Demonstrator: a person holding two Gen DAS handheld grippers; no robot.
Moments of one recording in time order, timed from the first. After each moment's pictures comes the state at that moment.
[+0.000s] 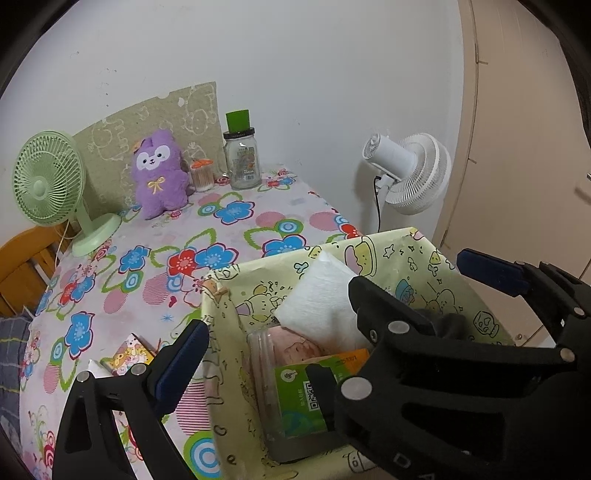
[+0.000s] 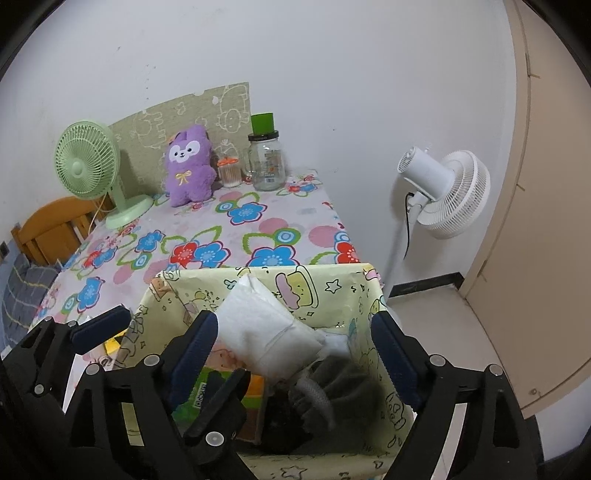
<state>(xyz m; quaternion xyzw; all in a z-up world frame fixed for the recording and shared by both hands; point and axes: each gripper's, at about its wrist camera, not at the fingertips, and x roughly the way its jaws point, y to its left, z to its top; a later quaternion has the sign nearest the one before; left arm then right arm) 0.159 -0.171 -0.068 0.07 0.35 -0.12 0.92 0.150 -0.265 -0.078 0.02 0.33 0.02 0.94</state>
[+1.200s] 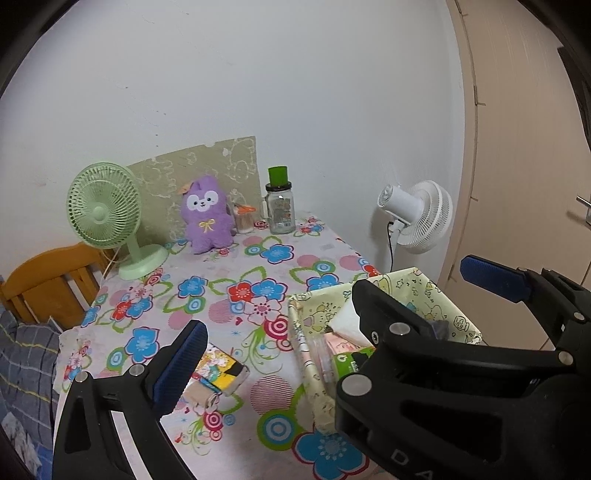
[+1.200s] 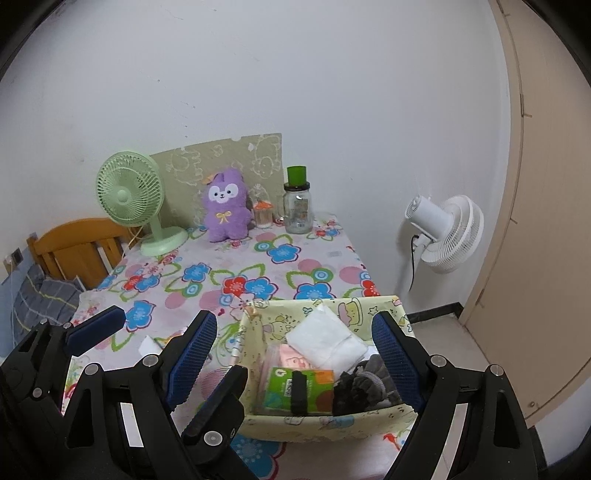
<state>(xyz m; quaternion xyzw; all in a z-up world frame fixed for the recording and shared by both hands) 0.089 -0.104 -0.002 0.06 0.28 -0.10 0.95 0.074 -0.198 -0.011 0.01 0.26 0.03 0.96</state>
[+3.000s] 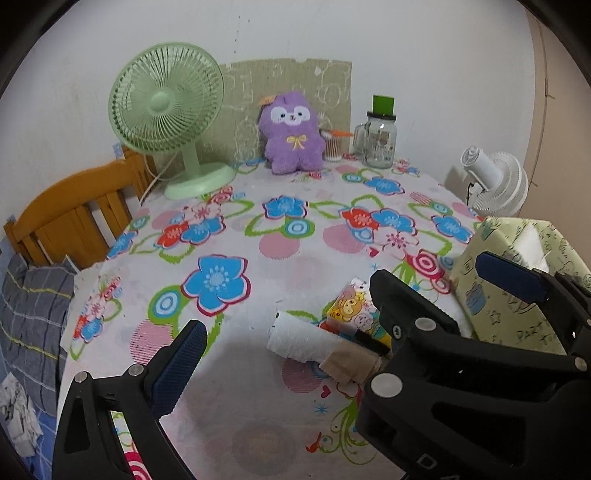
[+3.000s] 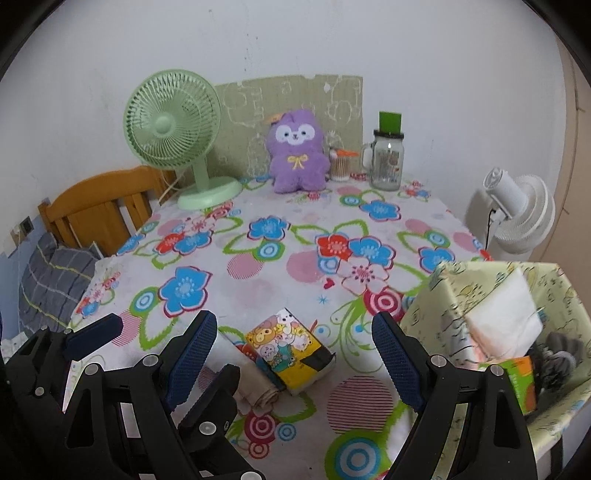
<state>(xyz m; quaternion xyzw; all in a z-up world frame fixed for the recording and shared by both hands) 0.164 0.052 -0.100 0.03 0.37 -0.03 0.93 0.161 -0.041 -0.112 0.00 0.32 0.08 0.94</state>
